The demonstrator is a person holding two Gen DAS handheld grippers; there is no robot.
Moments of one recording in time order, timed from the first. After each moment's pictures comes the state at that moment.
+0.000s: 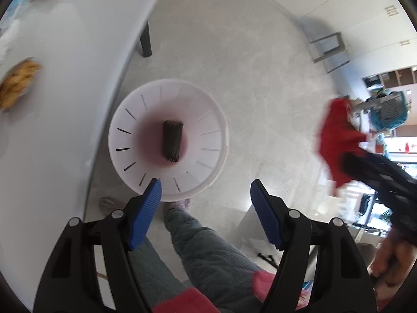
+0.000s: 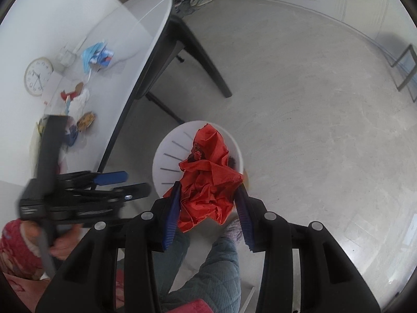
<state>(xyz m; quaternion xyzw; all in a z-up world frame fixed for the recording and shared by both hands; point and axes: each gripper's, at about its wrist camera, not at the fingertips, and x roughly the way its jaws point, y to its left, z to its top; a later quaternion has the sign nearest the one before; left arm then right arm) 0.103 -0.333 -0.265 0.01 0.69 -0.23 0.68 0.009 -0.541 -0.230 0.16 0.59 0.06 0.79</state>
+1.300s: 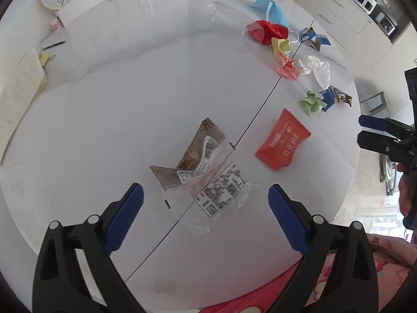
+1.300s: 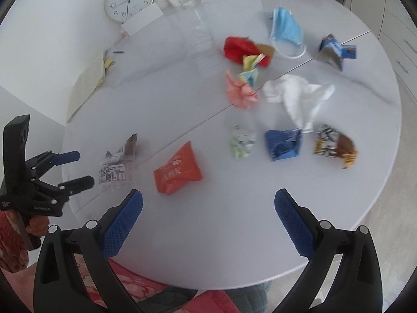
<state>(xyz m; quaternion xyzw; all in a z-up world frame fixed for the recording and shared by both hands) 0.071 0.115 -0.168 0.01 0.60 -0.08 0.79 0.085 -0.153 -0.185 0.04 0.58 0.22 0.78</state>
